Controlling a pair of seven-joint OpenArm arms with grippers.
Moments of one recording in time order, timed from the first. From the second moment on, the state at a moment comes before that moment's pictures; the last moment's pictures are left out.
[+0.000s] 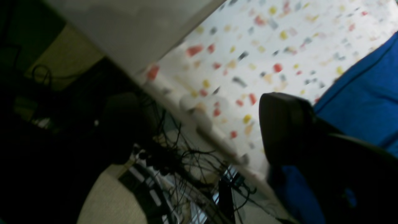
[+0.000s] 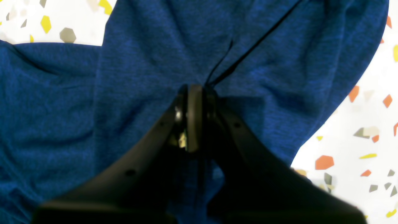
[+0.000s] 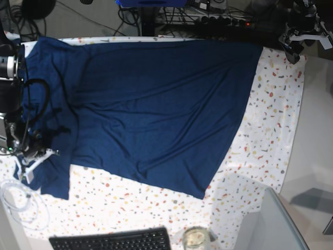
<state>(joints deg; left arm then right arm) 36.4 -7.5 -40.3 84.7 -40.6 -14.2 15.4 28.9 19.7 2.2 28.9 16.9 16.8 -27.3</state>
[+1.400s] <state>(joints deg) 33.8 -7.8 -40.2 84.8 -40.7 -14.2 15.3 -8.0 6.3 -4.2 93.1 17.1 16.9 -50.7</state>
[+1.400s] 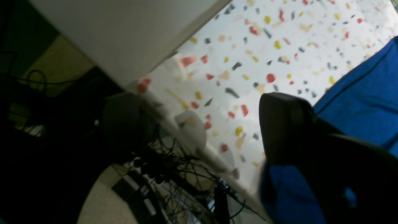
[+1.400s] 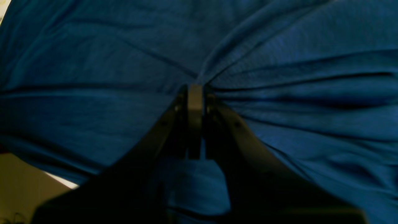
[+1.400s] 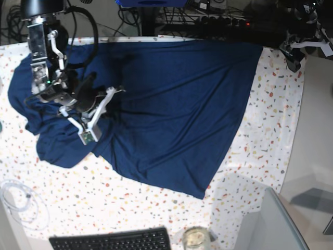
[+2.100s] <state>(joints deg) 34.2 -8.0 -40.3 84.7 -40.5 -13.9 15.3 10.8 11.6 13.7 68.5 16.1 16.4 -50.5</state>
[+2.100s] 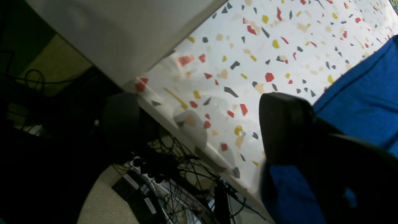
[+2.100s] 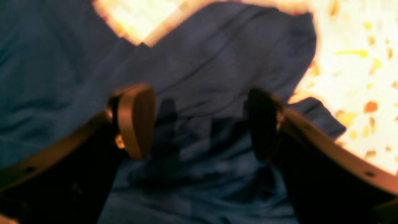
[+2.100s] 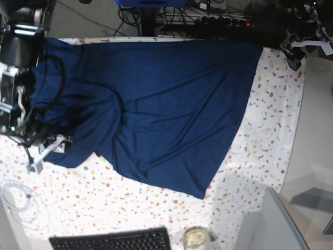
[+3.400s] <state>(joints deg) 35.2 -7.6 -40.2 84.5 -40.5 -14.2 15.4 24.3 20.0 13.6 49.0 16.2 16.4 -43.8</state>
